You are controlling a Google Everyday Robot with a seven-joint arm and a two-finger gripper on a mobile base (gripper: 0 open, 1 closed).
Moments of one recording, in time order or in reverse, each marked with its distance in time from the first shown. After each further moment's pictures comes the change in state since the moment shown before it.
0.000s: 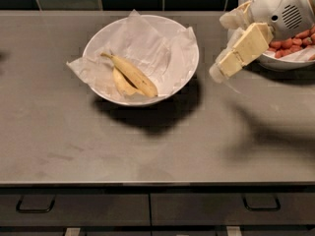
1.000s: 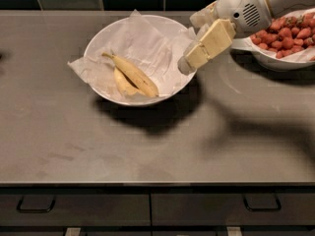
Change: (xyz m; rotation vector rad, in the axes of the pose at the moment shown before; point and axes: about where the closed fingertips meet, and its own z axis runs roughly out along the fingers) arm -0.038 -0.003 0.047 -0.086 -0.081 -0.011
